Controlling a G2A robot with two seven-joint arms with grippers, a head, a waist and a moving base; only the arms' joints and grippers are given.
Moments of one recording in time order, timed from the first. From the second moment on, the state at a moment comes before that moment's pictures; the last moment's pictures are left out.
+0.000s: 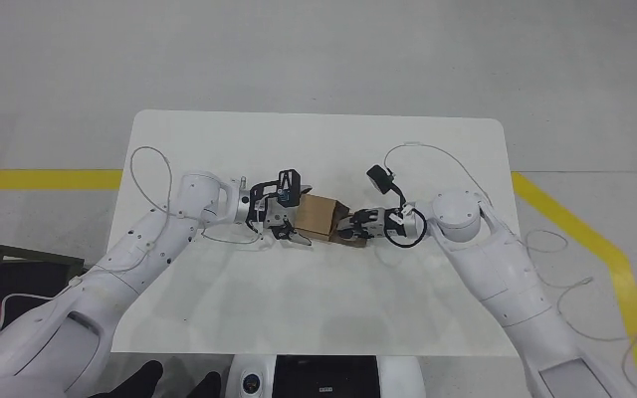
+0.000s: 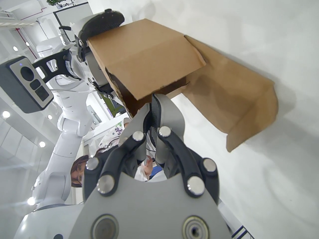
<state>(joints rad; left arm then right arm) 0.61 -1.00 -0.58 -1.14 1.21 -1.01 0.15 -0.85 -1.18 0.96 -1.31 0.16 0.22 1.09</state>
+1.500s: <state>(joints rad) 0.62 -1.00 -0.62 -1.13 1.14 -1.01 0.08 -0.85 -1.15 1.04 -1.33 0.07 0.18 1.05</state>
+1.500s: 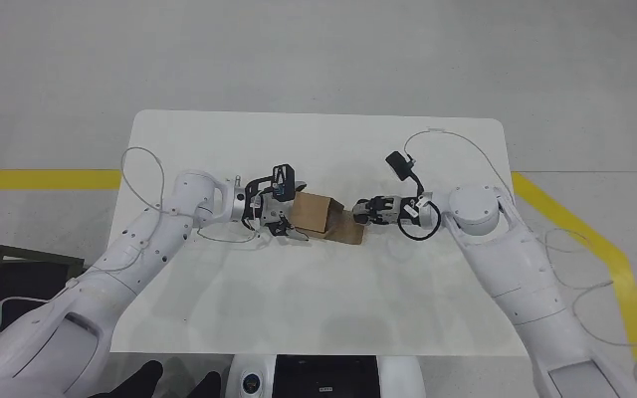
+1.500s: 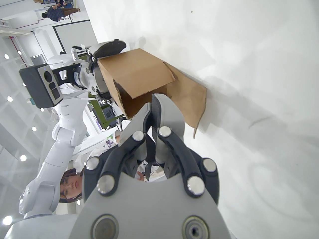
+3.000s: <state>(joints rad) 0.64 -0.99 -0.67 -1.15 1.15 -1.01 0.05 -0.78 -1.23 0.87 -1.22 0.21 0.18 0.96</state>
